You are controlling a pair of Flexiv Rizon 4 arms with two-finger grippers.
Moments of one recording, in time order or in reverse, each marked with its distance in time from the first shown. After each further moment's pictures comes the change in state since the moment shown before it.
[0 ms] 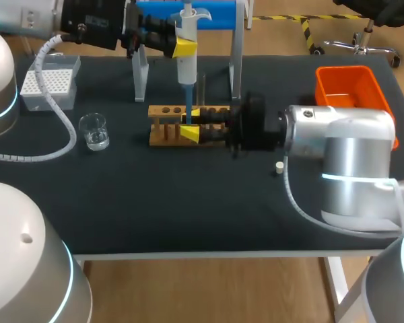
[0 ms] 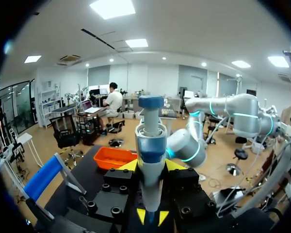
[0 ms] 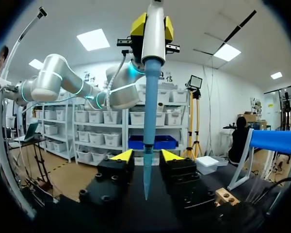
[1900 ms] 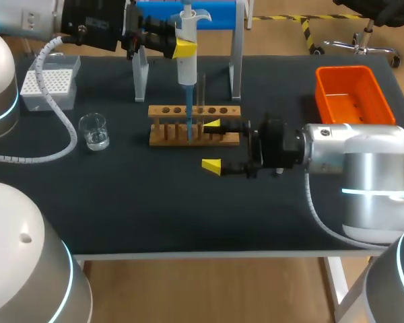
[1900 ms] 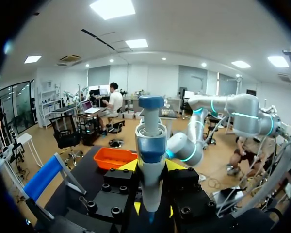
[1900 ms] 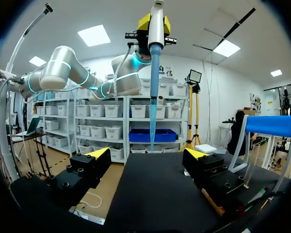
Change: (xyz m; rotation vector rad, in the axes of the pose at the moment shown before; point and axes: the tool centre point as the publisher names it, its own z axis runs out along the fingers) left arm 0.000 0.001 0.000 0.002 -0.001 0.000; right arm 0.007 -0.048 -0.044 0.040 0.000 0.000
